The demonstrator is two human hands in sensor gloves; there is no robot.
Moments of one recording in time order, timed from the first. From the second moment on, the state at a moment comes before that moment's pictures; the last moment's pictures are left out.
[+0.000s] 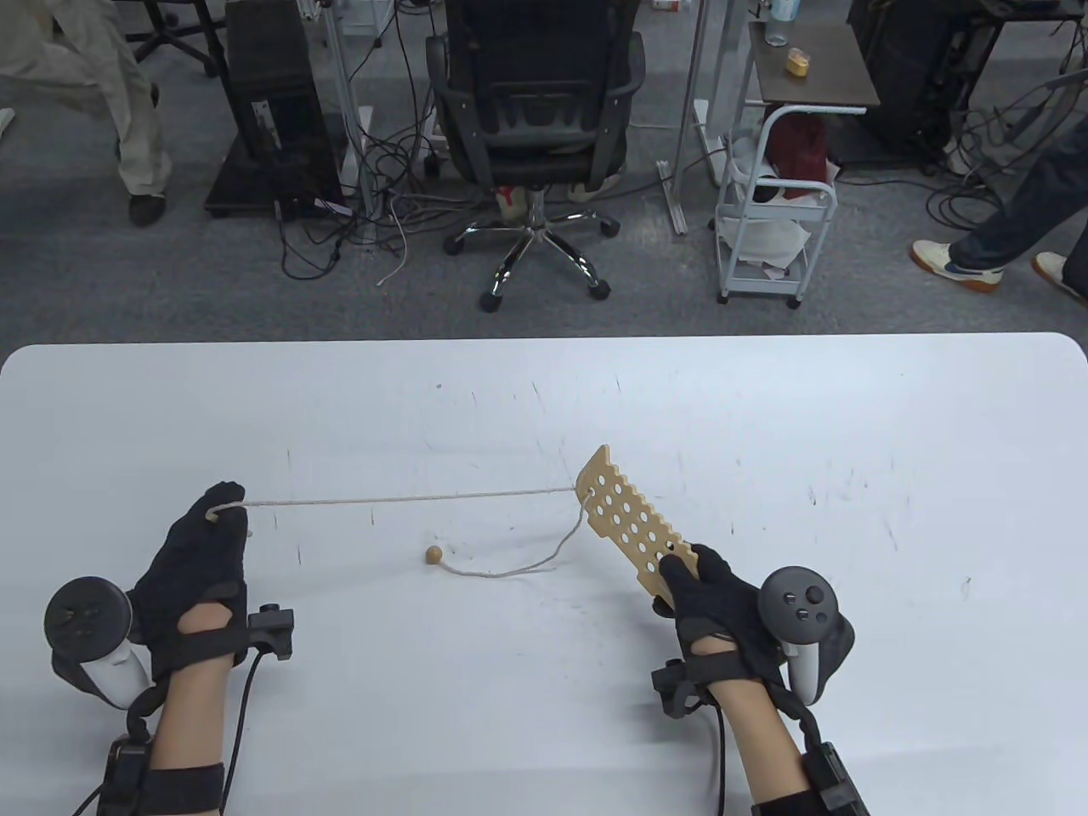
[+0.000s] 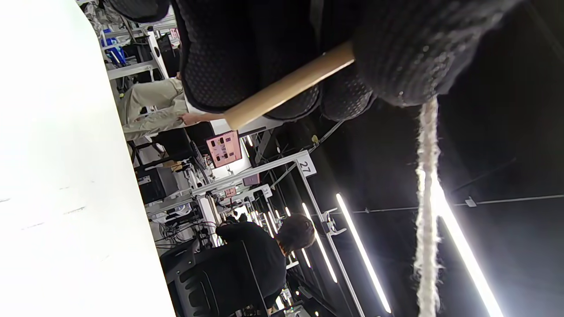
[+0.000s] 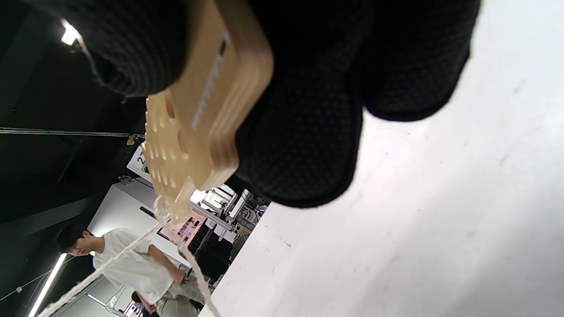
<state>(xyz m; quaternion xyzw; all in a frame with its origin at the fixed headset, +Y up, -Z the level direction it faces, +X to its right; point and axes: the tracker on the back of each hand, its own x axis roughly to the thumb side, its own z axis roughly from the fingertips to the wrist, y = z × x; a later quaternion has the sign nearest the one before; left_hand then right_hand) -0.396 -0.687 -0.309 0.25 0.11 0.56 0.78 0.182 -0.738 -0.320 -0.06 -0.12 0.85 0.52</state>
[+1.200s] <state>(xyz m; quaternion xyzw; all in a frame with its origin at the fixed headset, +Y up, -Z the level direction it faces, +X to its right) -0.416 -0.683 -0.299 0.28 0.13 0.58 0.75 0.191 -0.745 -0.321 -0.11 -0.11 0.84 0.52</state>
